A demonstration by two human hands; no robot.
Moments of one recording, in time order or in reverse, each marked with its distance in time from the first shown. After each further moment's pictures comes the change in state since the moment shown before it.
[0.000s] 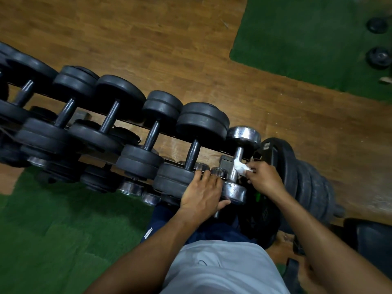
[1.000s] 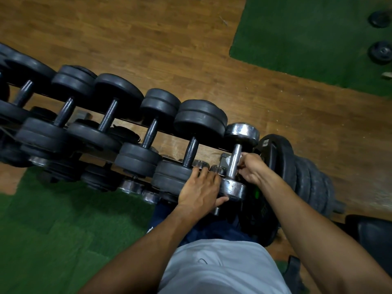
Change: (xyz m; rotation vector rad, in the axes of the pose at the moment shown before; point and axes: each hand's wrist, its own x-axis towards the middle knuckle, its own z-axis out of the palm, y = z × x) left_hand 0.000 0.001 -0.005 -0.019 -0.004 -0.006; right_hand 0.036 -0.038 0.020 1.168 -0.088 0.484
